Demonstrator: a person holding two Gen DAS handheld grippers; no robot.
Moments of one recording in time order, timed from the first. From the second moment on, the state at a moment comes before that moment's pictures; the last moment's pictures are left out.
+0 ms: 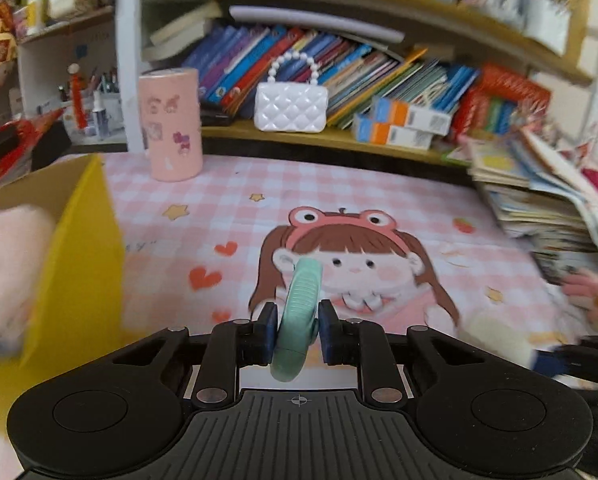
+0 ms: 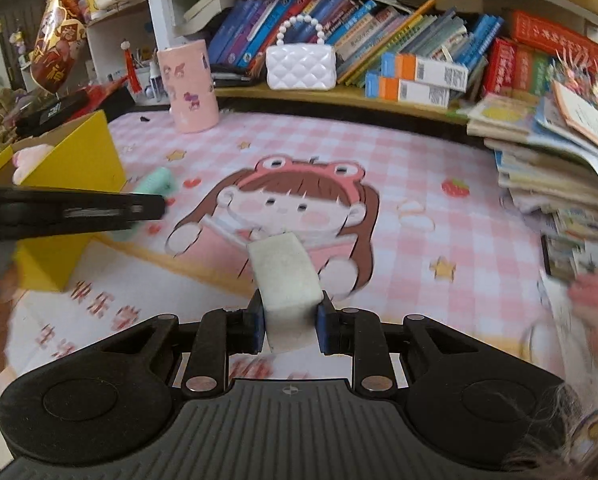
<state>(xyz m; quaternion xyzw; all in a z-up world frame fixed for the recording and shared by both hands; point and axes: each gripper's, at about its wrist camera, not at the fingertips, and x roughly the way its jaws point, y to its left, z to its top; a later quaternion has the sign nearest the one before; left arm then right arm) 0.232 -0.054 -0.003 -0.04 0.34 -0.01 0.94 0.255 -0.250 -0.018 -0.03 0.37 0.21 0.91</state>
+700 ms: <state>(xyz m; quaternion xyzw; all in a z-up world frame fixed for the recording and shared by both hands) 0.051 0.064 -0.001 -0.05 0.35 0.05 0.93 0.116 -0.107 -0.006 -0.08 0.37 0.28 0.88</state>
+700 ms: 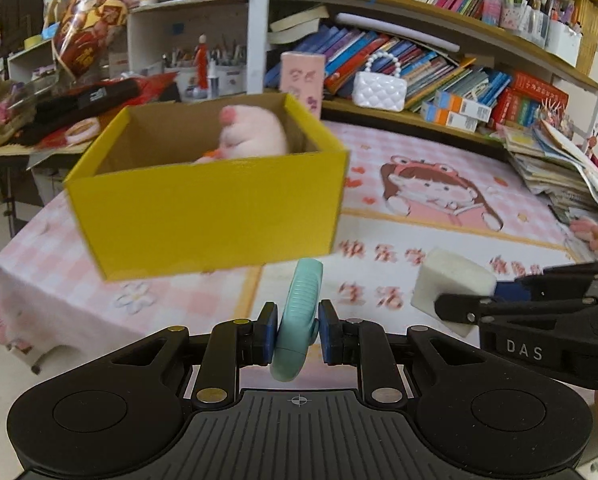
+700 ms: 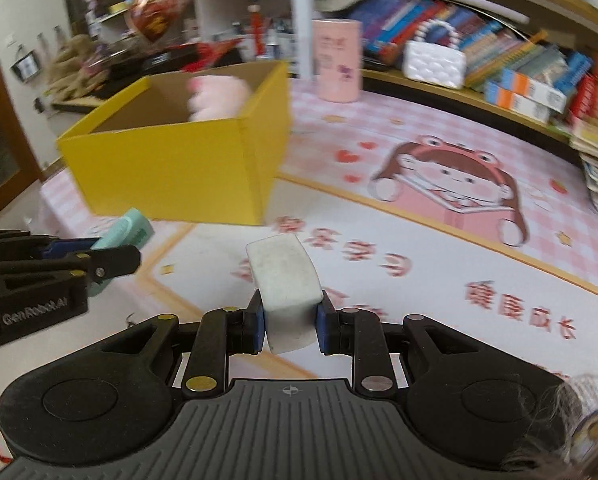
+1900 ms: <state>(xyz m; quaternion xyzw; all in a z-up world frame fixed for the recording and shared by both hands) 0.094 0.180 0.071 -0.03 0.19 0.12 0.97 0.159 0.027 0.082 -0.07 0.22 0.32 0.92</state>
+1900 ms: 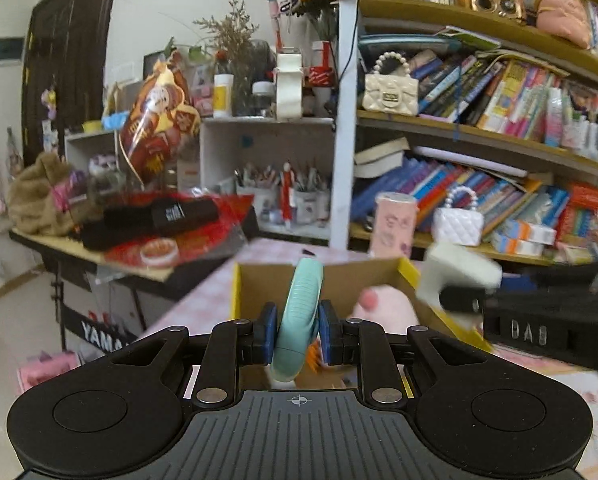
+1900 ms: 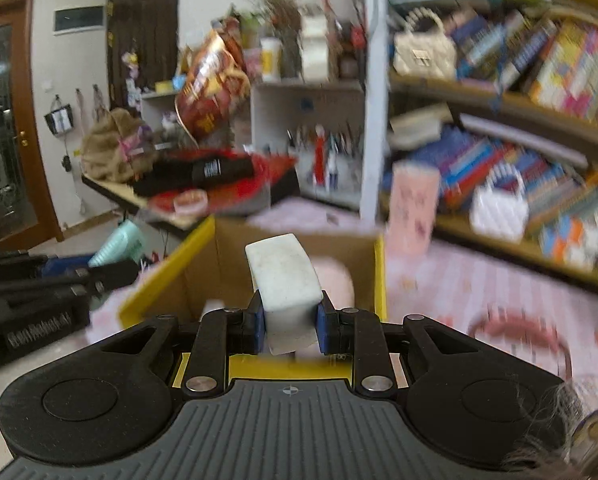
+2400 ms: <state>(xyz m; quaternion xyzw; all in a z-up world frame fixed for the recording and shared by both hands) 0.181 0.174 0.008 -0.02 0.28 0.17 0.94 0.267 0.129 0.045 -0.20 0.25 0.42 0.85</state>
